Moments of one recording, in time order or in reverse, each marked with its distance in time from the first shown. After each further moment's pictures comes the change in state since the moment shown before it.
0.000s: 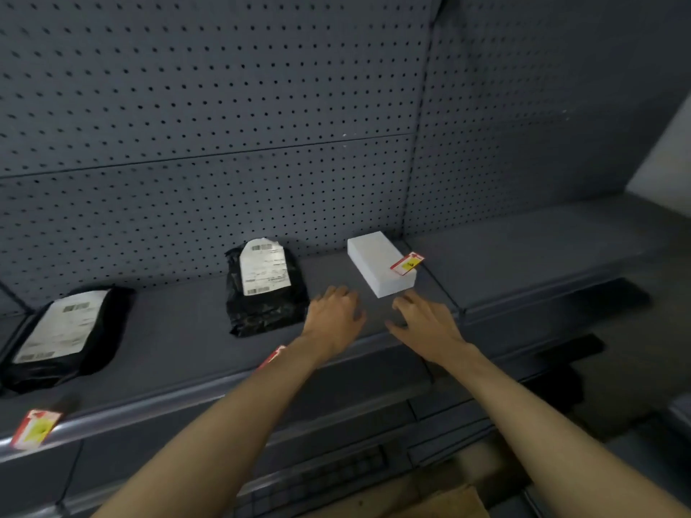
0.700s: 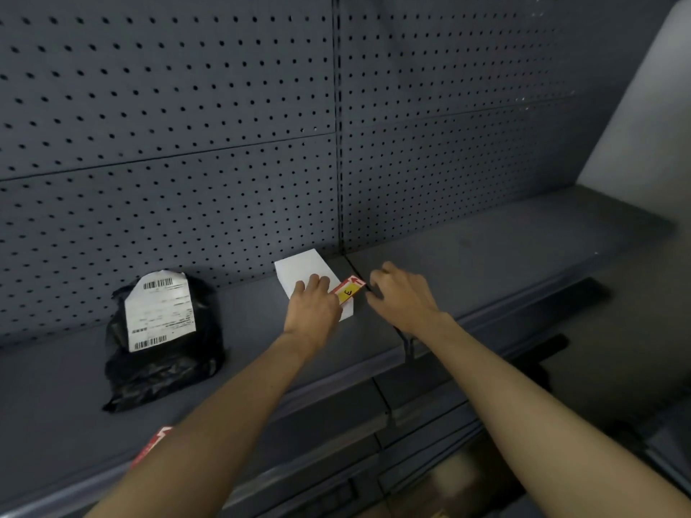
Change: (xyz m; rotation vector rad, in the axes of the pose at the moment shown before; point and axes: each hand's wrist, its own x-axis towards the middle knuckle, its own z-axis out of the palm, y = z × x) left_hand 0.140 0.058 0.077 0.445 -0.037 0.133; right_hand 0.086 0.137 0.001 -0.005 0.077 0.078
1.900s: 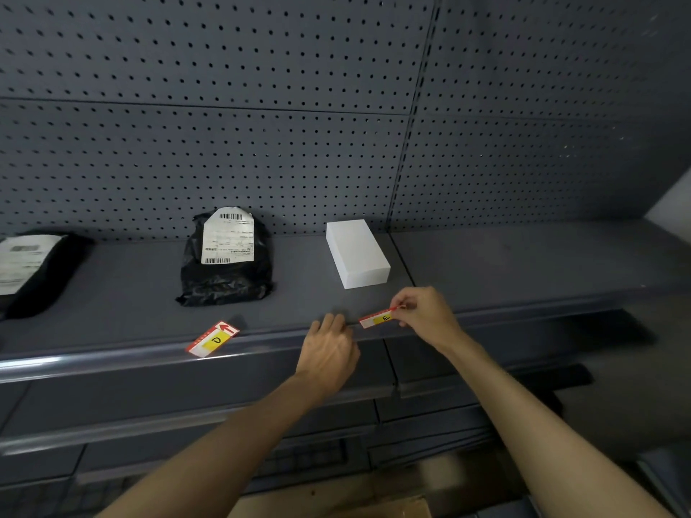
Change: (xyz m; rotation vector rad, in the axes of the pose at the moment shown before) left_hand -0.155 0.045 0.012 -0.312 0.007 -0.185; right_hand -0.075 -0.021 0.010 0.667 -0.214 0.140
